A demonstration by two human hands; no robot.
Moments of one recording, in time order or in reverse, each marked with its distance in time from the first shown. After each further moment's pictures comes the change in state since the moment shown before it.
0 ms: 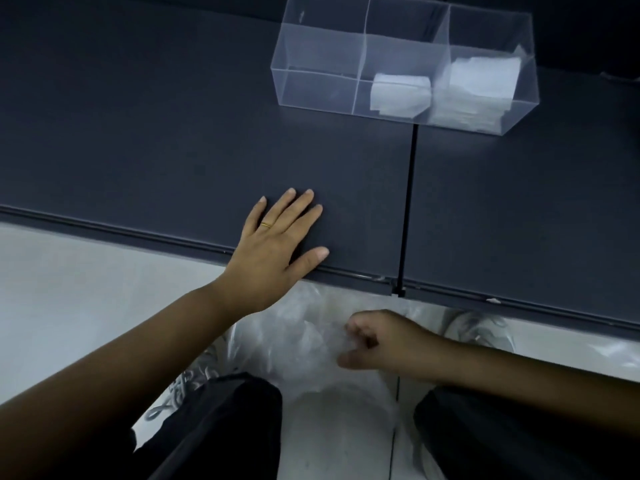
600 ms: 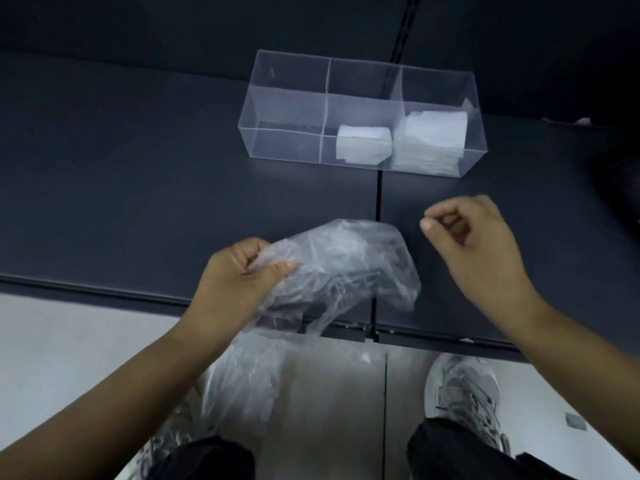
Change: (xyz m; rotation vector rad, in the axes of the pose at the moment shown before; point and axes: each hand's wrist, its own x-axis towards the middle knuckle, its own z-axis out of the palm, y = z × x) left_hand 0.015 0.029 -0.029 -0.897 0.272 -0.396; right_hand -0.029 -0.031 -0.133 -0.098 1.102 -0.229
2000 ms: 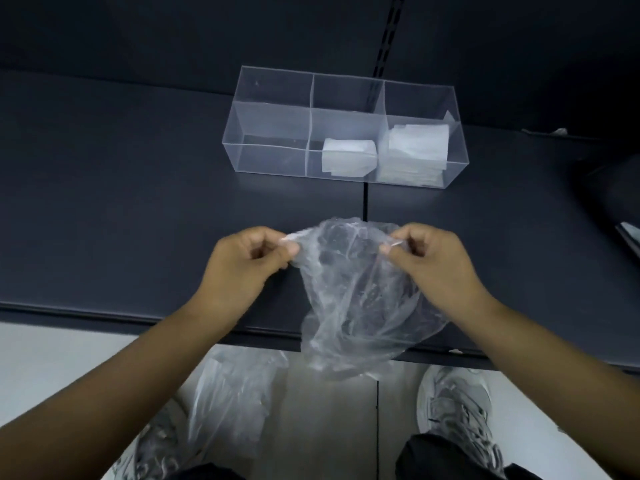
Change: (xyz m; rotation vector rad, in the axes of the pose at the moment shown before) left_hand 0.042 -0.001 0.018 -0.045 -0.053 0.154; right_hand 0.010 0.014 0.022 0.223 -0.213 0.109
